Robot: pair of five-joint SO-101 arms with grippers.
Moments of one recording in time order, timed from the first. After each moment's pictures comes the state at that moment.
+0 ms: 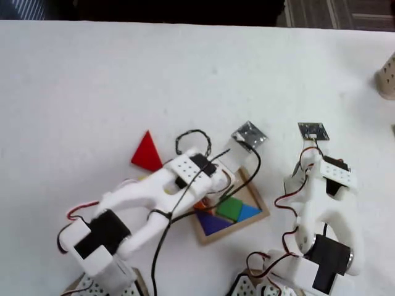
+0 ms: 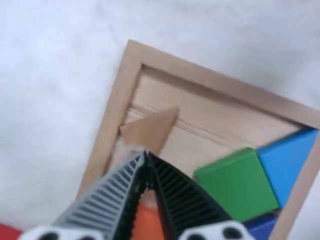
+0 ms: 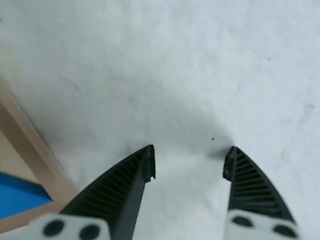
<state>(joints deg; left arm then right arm) 38.1 7.3 30.1 43.8 3.9 21.0 -9.6 48.9 52.6 28.4</state>
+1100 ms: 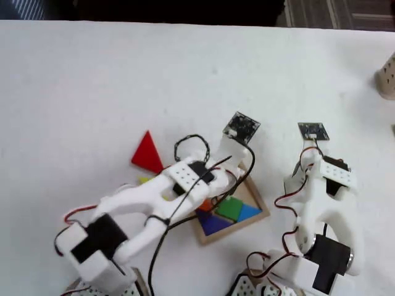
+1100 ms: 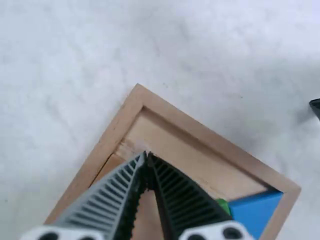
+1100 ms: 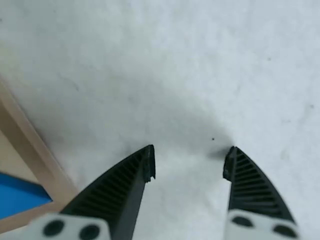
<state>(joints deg) 40.1 6.4 34.3 29.7 18.2 21.0 -9.6 48.9 52.6 28.4</state>
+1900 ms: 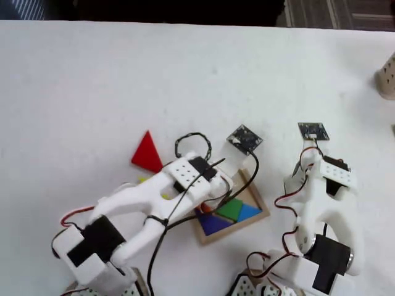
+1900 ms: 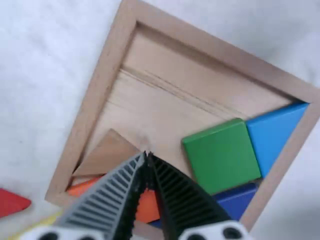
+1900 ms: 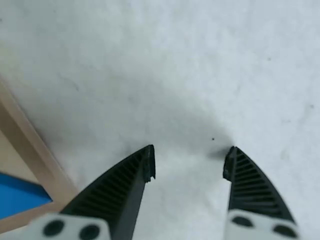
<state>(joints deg) 40.2 3.1 31.8 50.8 9.9 21.0 -9.6 48.9 52.6 28.4</state>
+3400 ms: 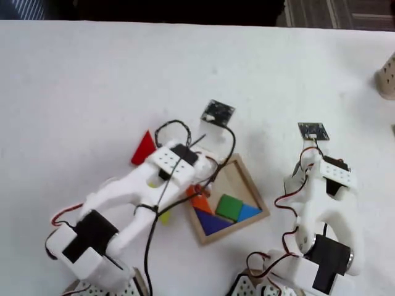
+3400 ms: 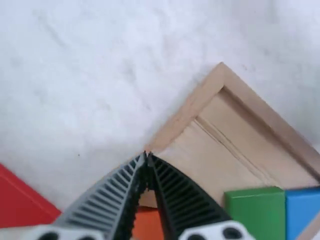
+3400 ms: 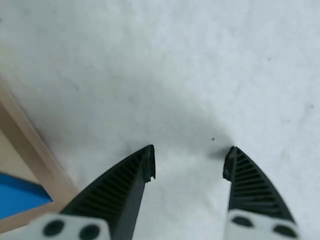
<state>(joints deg) 31.7 3.1 32.6 42.1 18.6 21.0 -9.6 48.9 52.6 28.4</state>
